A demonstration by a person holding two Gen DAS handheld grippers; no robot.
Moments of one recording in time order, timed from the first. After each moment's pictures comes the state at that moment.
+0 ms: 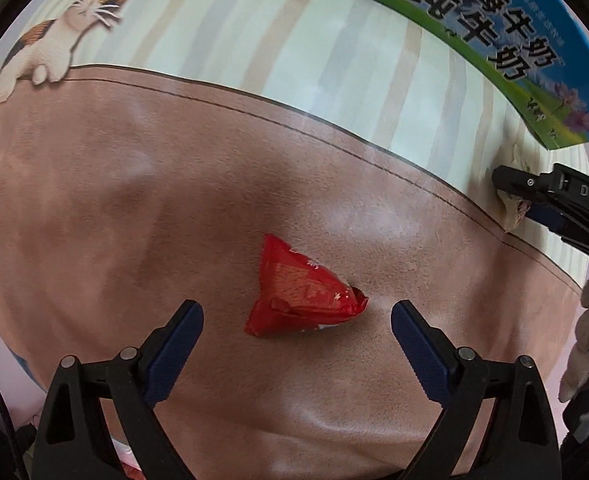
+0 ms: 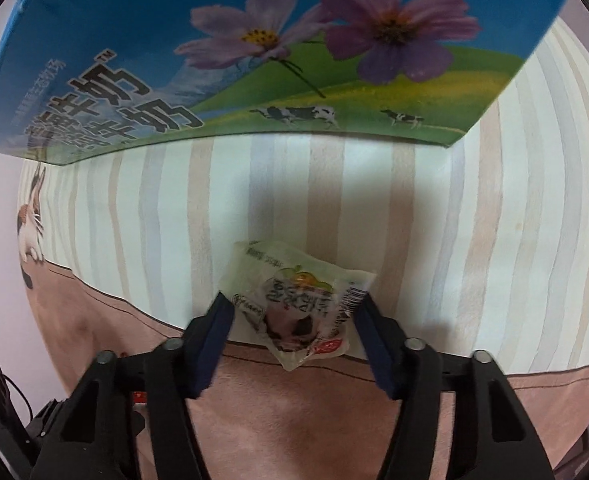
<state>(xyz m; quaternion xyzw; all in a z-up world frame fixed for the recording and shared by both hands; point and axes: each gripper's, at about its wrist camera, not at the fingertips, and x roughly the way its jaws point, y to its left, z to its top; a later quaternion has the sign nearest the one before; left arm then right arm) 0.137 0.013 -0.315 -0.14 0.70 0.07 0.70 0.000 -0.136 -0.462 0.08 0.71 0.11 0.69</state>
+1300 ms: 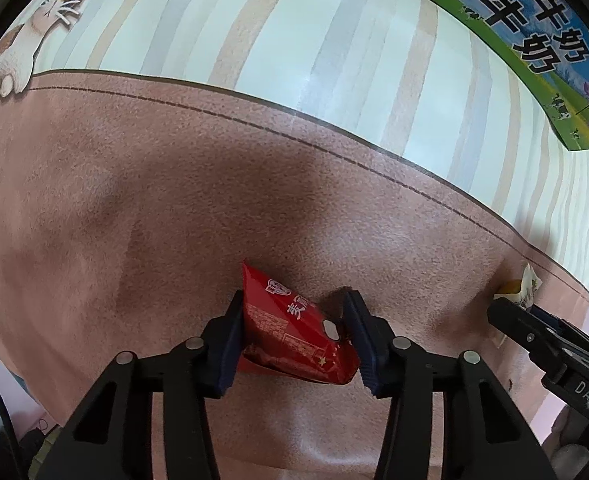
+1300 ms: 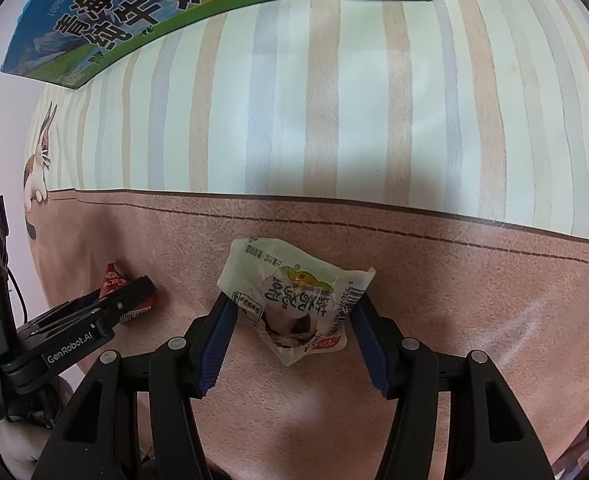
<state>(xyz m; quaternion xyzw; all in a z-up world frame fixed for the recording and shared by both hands) 0.180 0.026 -0.344 -0.14 0.72 0.06 0.68 -0.082 -0.137 -0.476 0.09 0.74 0.13 0.66</state>
